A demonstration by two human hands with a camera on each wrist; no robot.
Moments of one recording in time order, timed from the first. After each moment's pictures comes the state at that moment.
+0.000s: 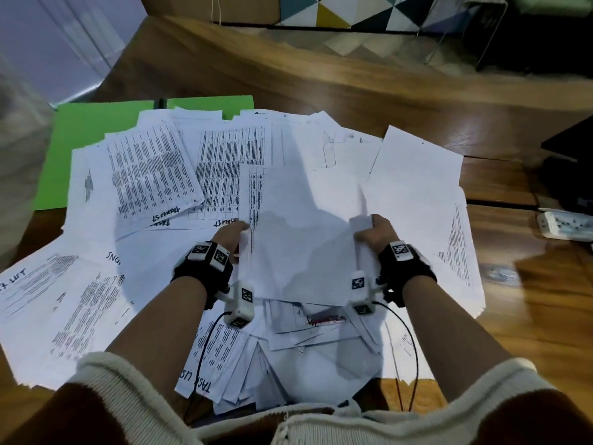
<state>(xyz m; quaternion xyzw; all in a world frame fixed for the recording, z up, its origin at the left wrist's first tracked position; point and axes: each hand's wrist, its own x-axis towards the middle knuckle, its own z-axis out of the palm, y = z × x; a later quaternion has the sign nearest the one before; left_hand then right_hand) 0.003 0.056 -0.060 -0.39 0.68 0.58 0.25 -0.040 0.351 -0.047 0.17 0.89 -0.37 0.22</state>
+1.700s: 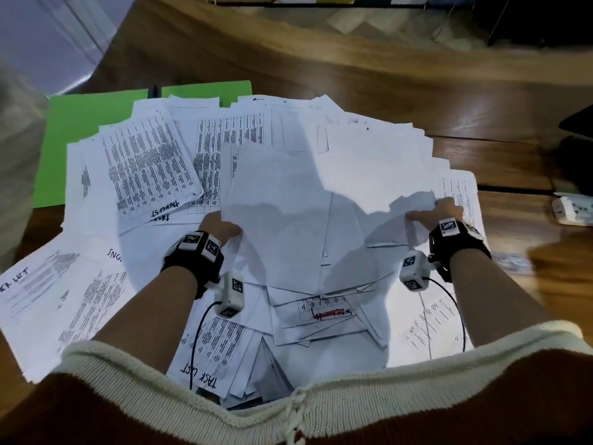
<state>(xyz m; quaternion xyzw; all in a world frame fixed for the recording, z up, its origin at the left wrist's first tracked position) -0.002 0.040 -0.047 -0.33 0.83 0.40 0.21 -0.074 0.439 -0.051 0.31 0.91 -0.19 0.21</state>
